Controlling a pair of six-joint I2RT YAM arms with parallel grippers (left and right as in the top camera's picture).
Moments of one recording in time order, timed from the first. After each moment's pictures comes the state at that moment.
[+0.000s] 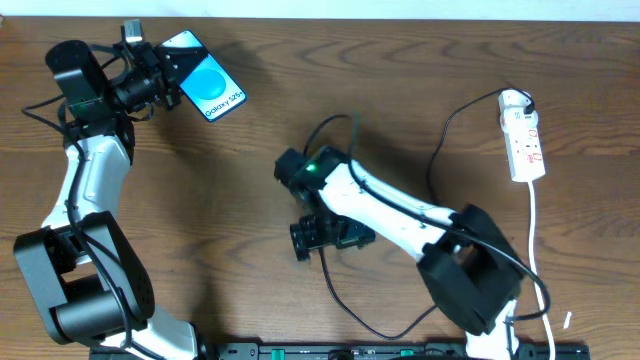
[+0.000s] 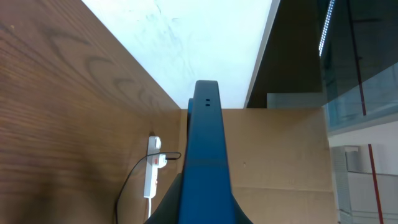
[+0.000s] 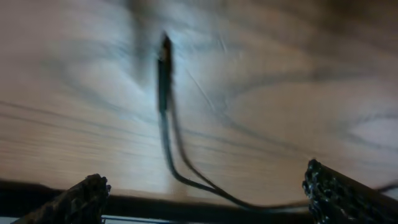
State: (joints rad) left arm 0.29 1.77 1.21 0.32 1.20 -1.27; right arm 0.86 2.03 1.53 -1.29 -0.18 0.59
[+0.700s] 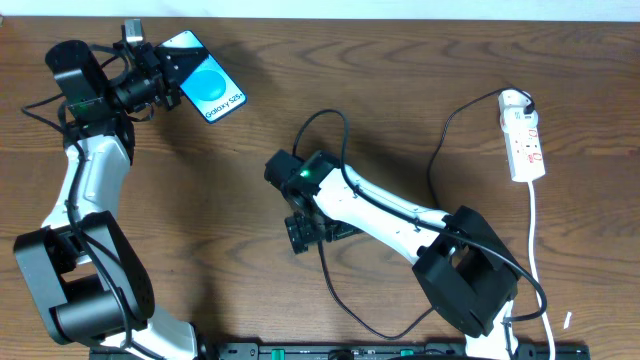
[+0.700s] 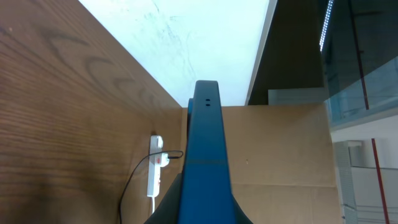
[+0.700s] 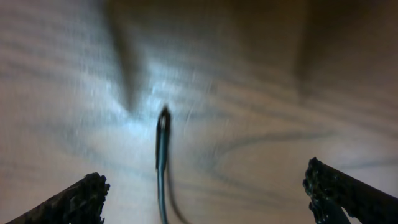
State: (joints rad) left arm 0.29 1.77 1.21 0.32 1.21 -1.24; right arm 0.88 2.03 1.53 -1.16 0.00 0.59
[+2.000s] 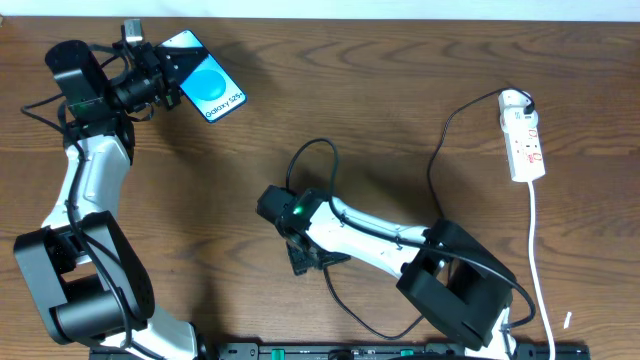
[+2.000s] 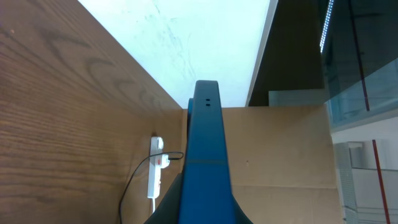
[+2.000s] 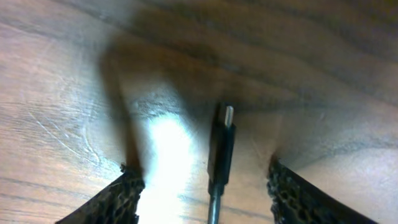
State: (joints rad) left arm 0.29 1.77 1.21 0.32 1.20 -1.24; right arm 0.99 2.03 1.34 -0.95 -0.04 0.73
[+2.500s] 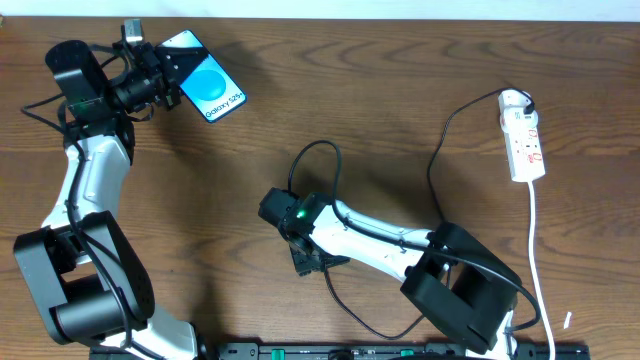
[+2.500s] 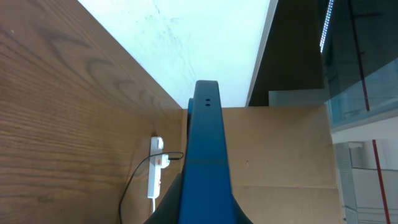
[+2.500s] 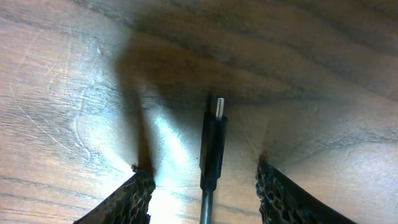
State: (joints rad) left arm 0.29 1.77 1.21 0.32 1.20 -1.24; right arm 0.99 2.00 1.30 -0.90 -0.03 0.73
